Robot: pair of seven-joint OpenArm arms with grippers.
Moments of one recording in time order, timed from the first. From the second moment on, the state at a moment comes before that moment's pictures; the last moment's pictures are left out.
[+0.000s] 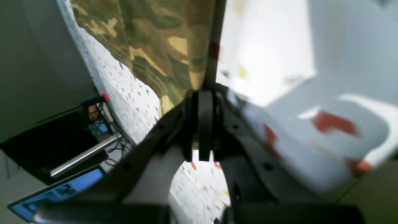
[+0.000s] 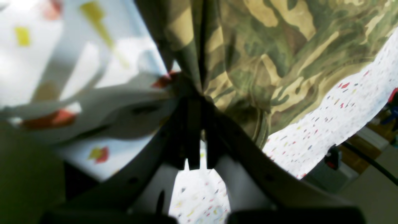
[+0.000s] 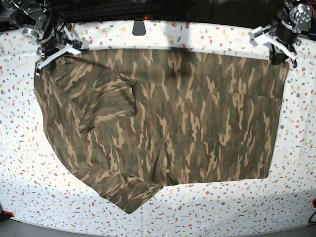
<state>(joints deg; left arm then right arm) 30.6 -48.3 28.3 91.9 39.7 2.3 22.6 -31.8 54.9 -21.2 107.2 -19.3 12.6 -41.8</state>
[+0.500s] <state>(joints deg) 36.7 -48.5 28.1 92.7 46.4 5.2 26.9 -38.8 55.1 -21.0 112.9 -21.6 12.6 -46.0</state>
